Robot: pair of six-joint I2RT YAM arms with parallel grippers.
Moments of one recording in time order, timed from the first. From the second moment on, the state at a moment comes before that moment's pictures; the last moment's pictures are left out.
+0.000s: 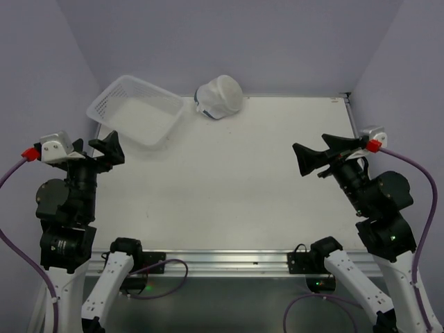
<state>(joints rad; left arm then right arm) -0.12 0.50 1.09 -0.44 -0.25 -0.21 0.38 0.56 1.06 -0.36 -0.05 0.22</state>
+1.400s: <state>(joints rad) -0.34 2.07 1.53 0.10 -0.14 -0.71 0.38 0.58 0.85 -0.44 -0.18 0.42</state>
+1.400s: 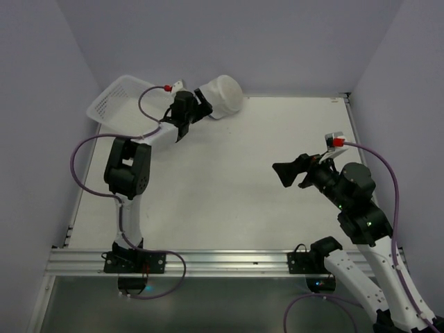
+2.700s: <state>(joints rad) -0.39 2.48 1.67 0.51 -0.27 -0.72 0.38 0.56 0.82 -0.48 -0.18 0.45</state>
